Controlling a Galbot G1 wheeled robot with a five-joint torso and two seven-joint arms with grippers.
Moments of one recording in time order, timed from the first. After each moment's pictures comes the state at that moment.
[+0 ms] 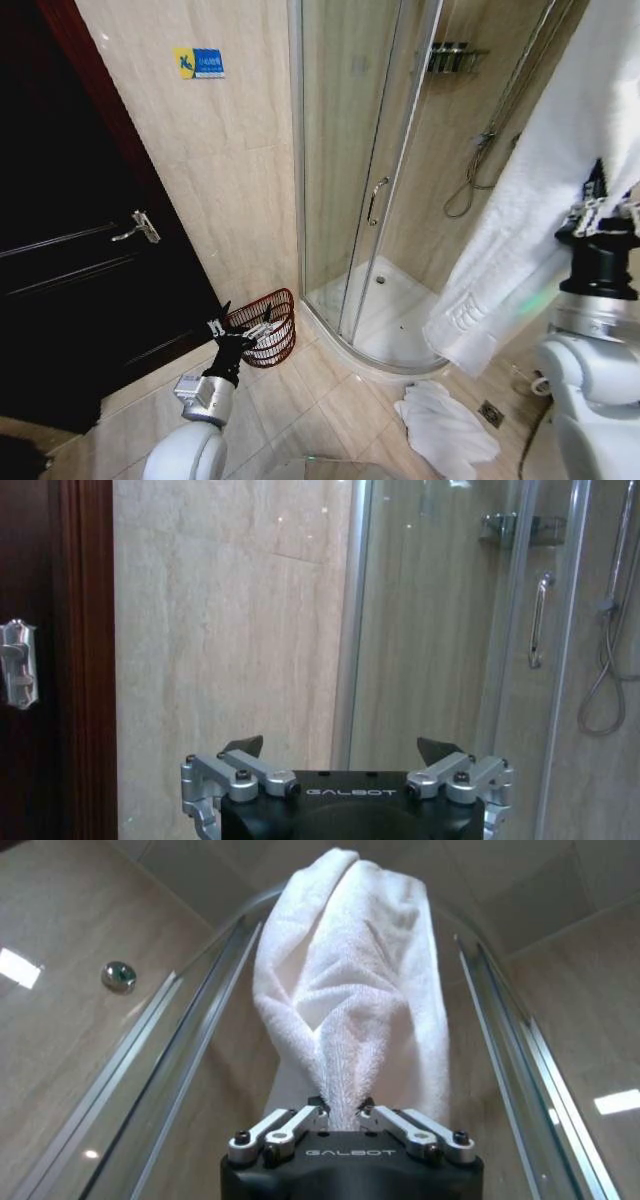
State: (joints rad) left arm 1.79 -1.55 -0.53 -2.43 -0.07 0.14 0.05; right arm -1.31 1.07 0.92 2.24 0.38 0.32 0.17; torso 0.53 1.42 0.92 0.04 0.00
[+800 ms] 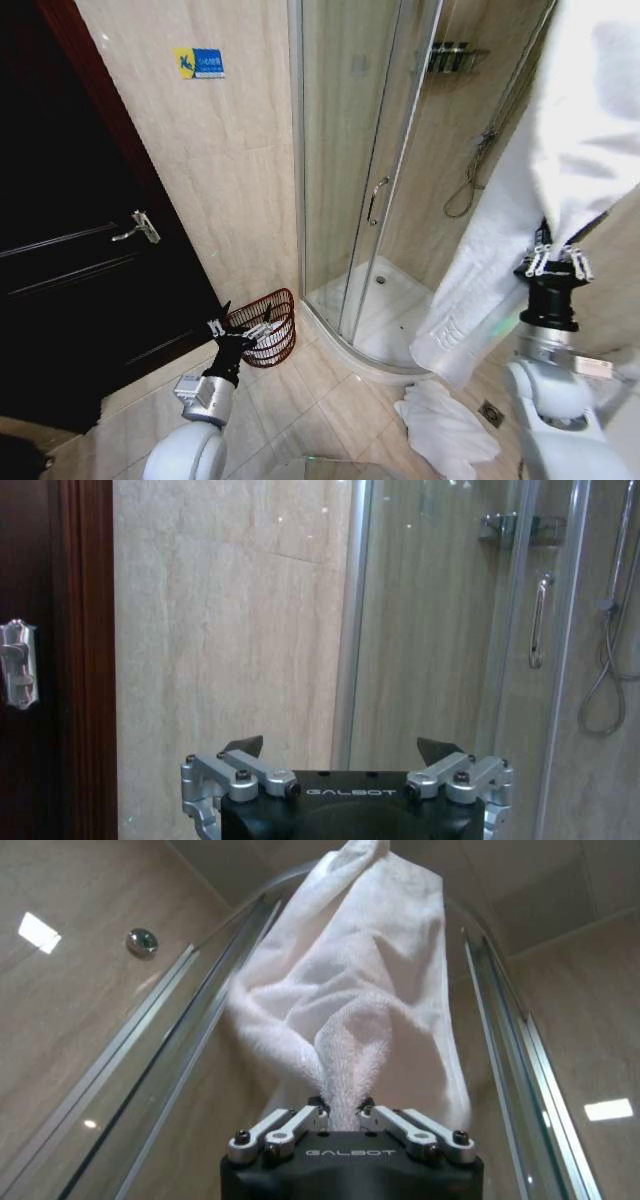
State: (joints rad) left arm 1.79 -1.55 -0.53 -2.43 -0.07 0.14 0.05; right arm -1.39 1.21 0.87 2.12 0.19 0.54 0.13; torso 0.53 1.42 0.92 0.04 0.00
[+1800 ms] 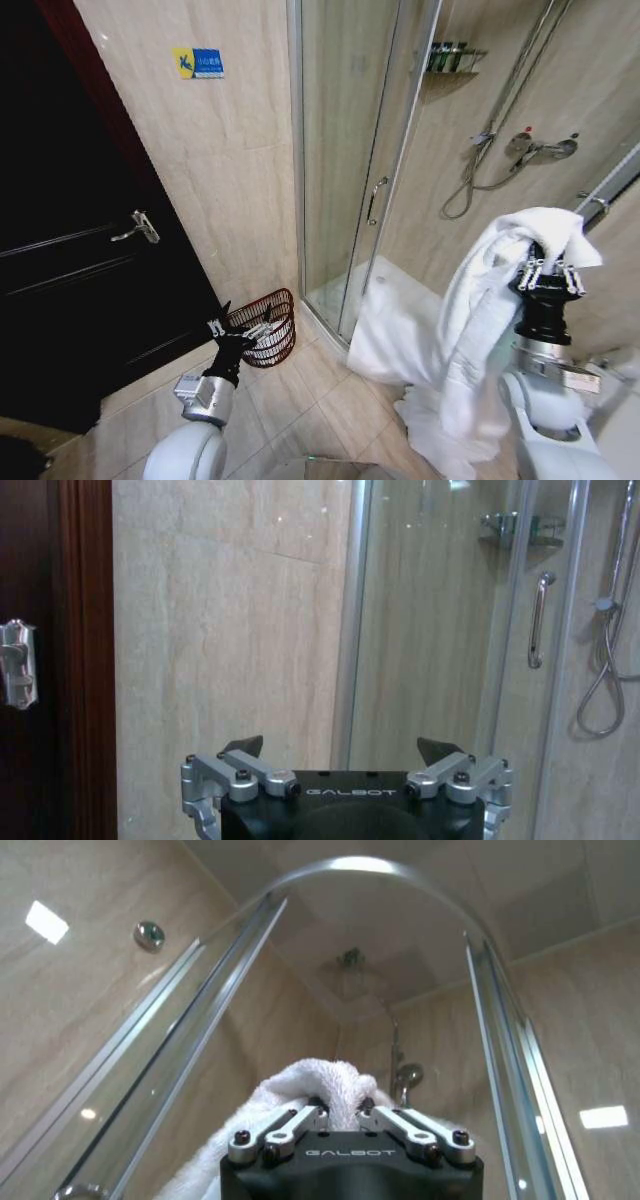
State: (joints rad) left arm 1.79 -1.55 -0.53 -2.43 -0.07 0.14 0.05; right arm -1.42 1.24 0.88 2.11 0.14 0.60 0.13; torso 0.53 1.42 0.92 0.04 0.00
